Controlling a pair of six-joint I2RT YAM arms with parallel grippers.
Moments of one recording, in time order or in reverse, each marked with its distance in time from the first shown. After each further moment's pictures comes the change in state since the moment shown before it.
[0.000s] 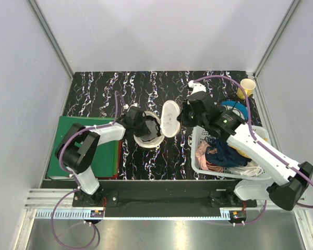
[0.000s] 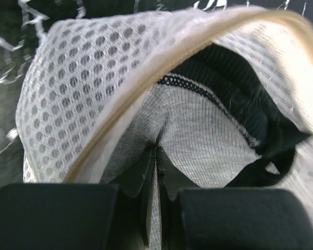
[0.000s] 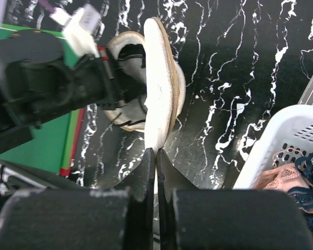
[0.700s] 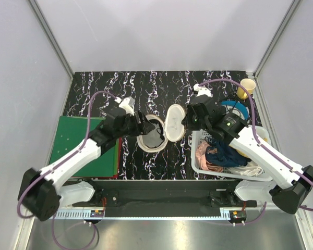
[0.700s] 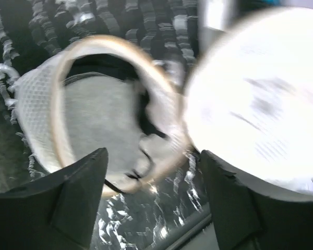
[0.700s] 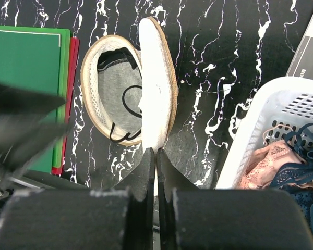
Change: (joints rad) left arm -0.045 -0.543 -0.089 -0.124 0.143 0.172; right arm 0.000 -0.052 -0.034 -0.067 0.038 0.067
